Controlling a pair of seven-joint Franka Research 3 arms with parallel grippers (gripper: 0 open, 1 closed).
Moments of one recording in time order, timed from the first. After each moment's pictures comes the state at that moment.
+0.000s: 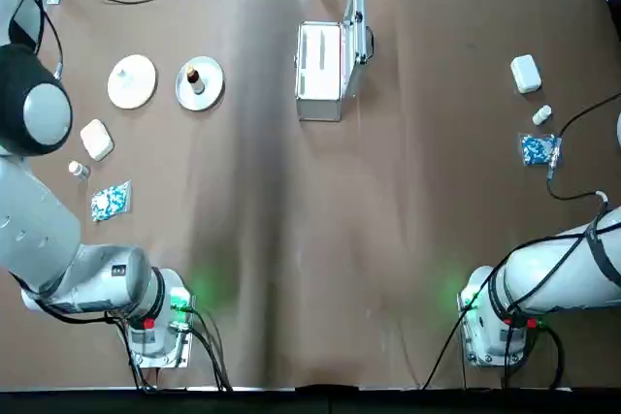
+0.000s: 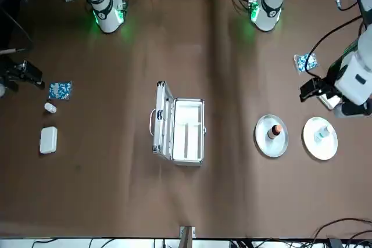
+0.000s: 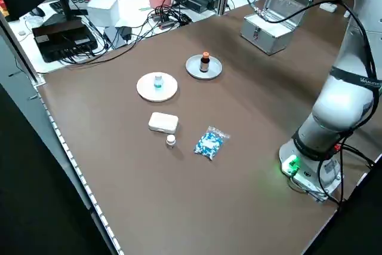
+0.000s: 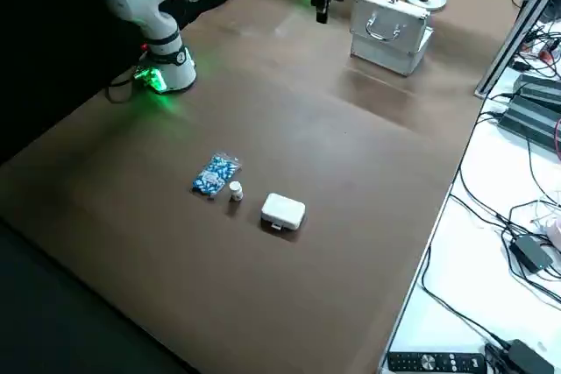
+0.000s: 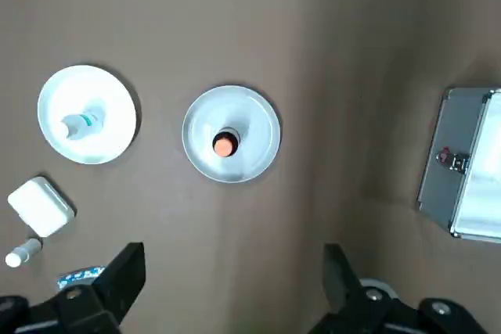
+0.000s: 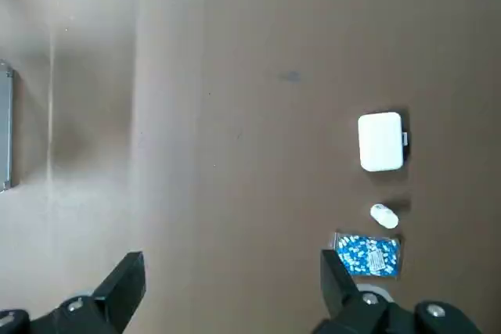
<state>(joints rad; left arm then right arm) 0.05 0.22 -0.22 -1.29 0.02 1.50 -0.24 0.04 0.08 -0.07 -1.48 0.01 1.58 -0.10</state>
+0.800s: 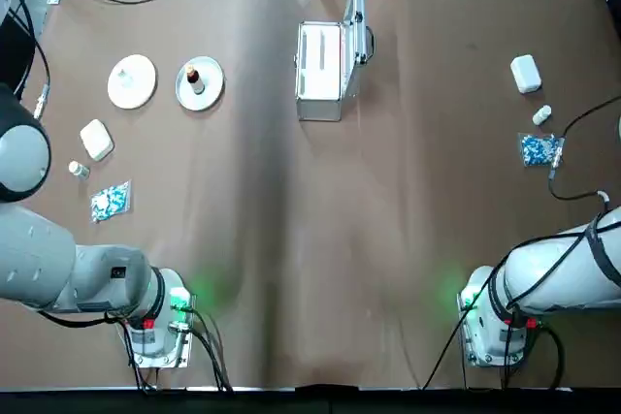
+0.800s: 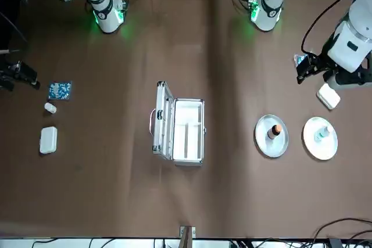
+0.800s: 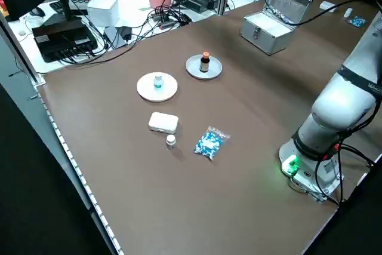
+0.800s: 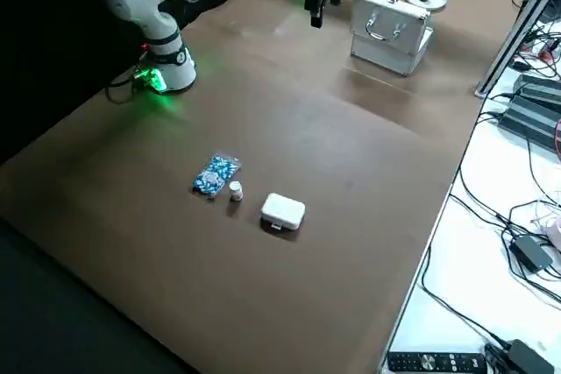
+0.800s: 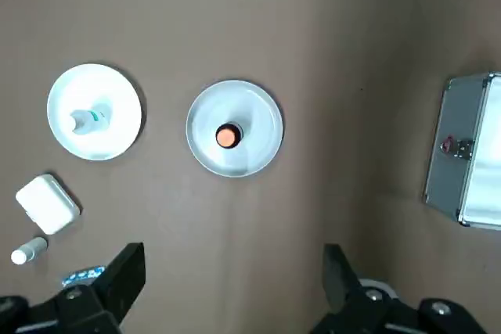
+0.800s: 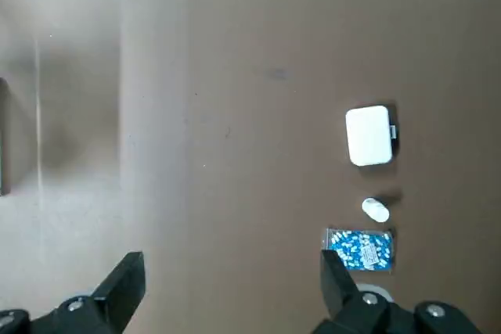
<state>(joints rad) 0.01 0.03 -0.19 -1.54 0.01 1.61 -0.24 0.01 0.08 -0.08 -1.48 0.01 1.58 -0.10</state>
